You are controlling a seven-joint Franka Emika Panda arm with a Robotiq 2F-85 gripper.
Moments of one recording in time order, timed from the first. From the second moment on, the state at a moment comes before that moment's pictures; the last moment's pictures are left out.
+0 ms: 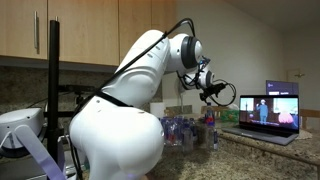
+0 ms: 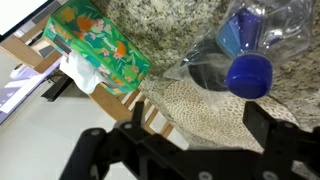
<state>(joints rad) 0.19 0.57 0.16 -1.36 -0.12 2.72 -0.60</state>
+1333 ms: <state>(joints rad) -0.15 0.61 0.53 -1.44 0.33 2.55 -1.03</state>
